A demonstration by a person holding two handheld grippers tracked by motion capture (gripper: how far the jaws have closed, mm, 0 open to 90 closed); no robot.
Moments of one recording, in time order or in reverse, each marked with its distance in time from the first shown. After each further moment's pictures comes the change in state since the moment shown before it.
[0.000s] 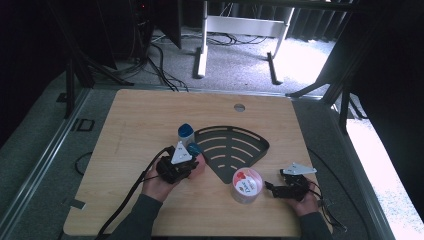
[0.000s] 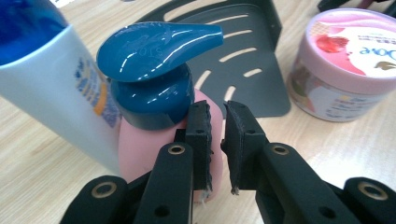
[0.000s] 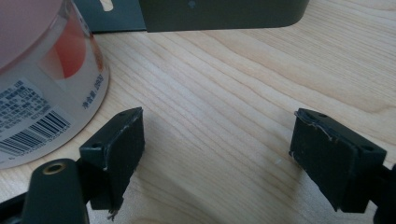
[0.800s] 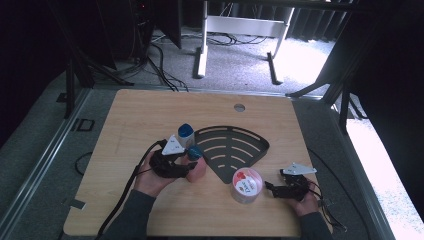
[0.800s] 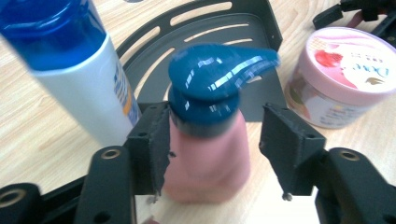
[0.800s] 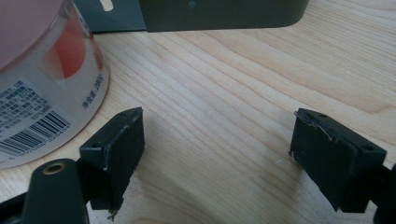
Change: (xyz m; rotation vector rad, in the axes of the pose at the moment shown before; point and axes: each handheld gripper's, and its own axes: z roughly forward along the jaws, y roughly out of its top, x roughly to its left) left arm 0.016 0.001 -0.022 -0.020 -0.061 -0.051; right arm 0.000 0.000 0.000 -0.001 0.000 0.001
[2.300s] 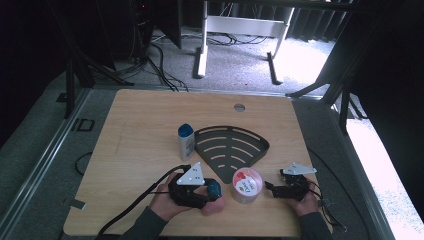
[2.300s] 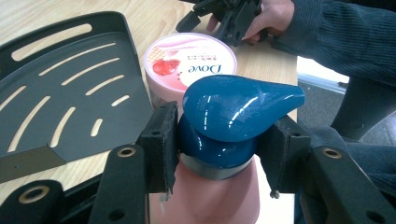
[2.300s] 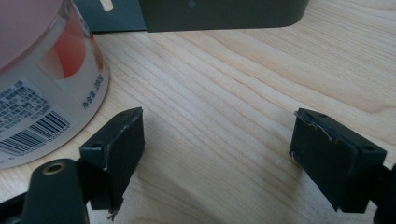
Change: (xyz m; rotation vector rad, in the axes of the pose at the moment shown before) left arm -0.072 -0.001 0.015 -0.054 -0.321 0.184; right arm 0.000 0.000 0.000 0.000 0.000 0.000
